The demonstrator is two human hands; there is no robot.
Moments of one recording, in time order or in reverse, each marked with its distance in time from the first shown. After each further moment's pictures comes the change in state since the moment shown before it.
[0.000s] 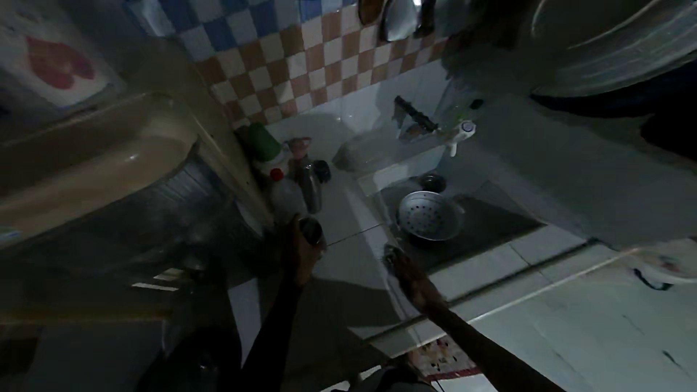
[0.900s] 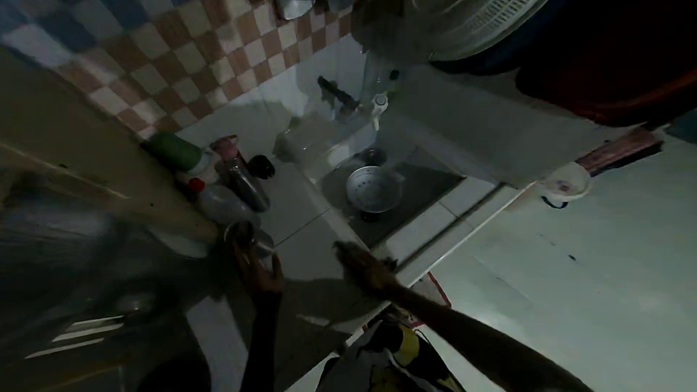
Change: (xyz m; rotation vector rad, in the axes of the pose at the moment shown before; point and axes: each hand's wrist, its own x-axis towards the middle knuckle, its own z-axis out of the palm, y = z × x) left_hand -0.055 -0.006 0.050 0.009 0.281 0.264; right_hand -0.034 -0.016 -0.023 0.033 -0.096 -0.202
